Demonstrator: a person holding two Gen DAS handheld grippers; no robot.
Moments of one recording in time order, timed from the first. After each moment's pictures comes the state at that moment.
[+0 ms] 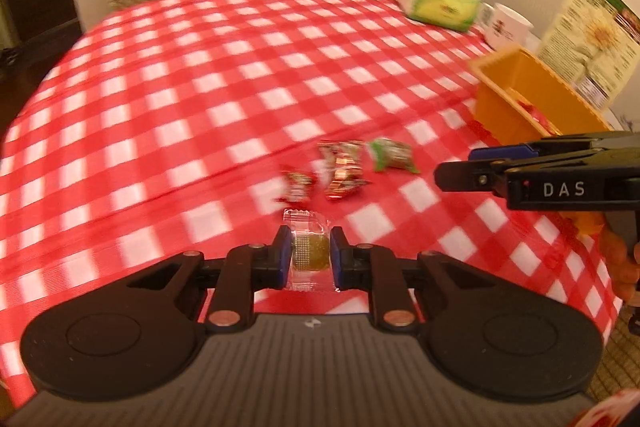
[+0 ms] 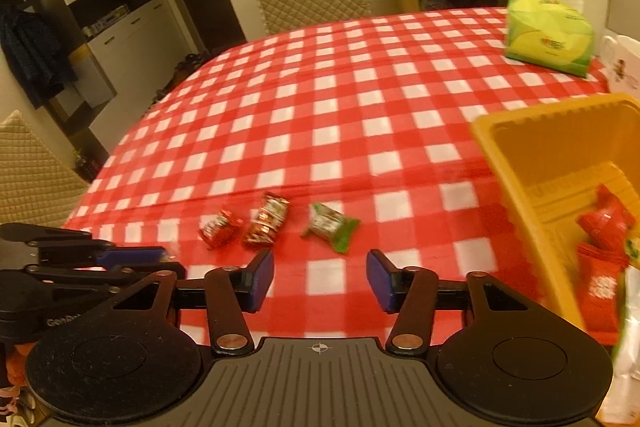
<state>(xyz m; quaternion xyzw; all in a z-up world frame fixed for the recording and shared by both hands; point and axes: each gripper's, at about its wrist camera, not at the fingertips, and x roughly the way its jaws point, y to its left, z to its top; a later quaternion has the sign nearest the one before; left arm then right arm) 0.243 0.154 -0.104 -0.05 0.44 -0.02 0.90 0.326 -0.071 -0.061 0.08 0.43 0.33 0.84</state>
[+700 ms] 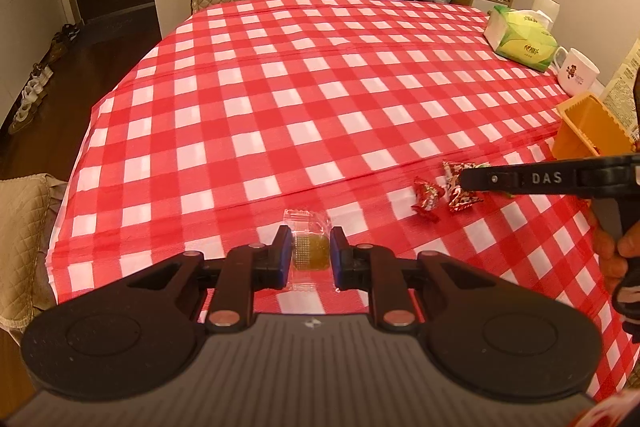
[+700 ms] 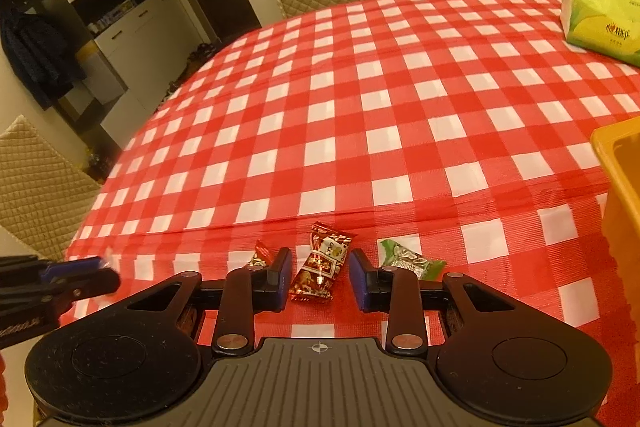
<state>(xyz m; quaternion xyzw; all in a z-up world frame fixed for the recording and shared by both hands) 0.221 0.227 -0.096 -0.07 0.43 0.06 0.90 0.366 -0.005 -0.081 0.09 0.46 0.35 0.81</state>
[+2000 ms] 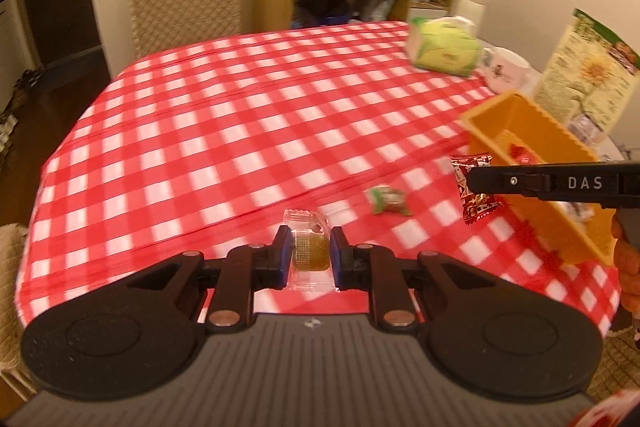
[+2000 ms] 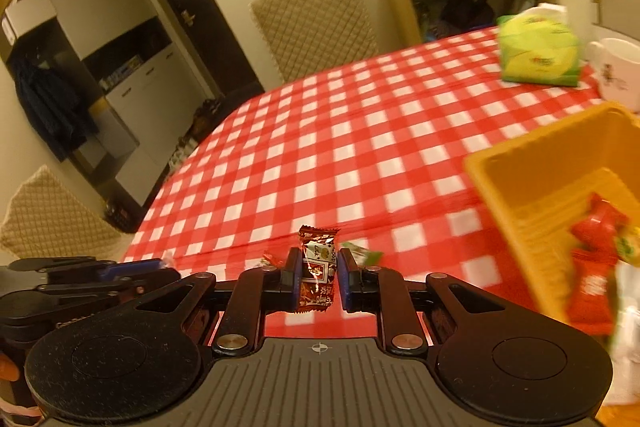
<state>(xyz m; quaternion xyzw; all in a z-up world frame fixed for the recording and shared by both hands) 0.223 0.137 -0.054 -0.04 0.39 -0.01 0.92 0.311 -0.111 -0.021 0.15 0.40 0.34 0.84</state>
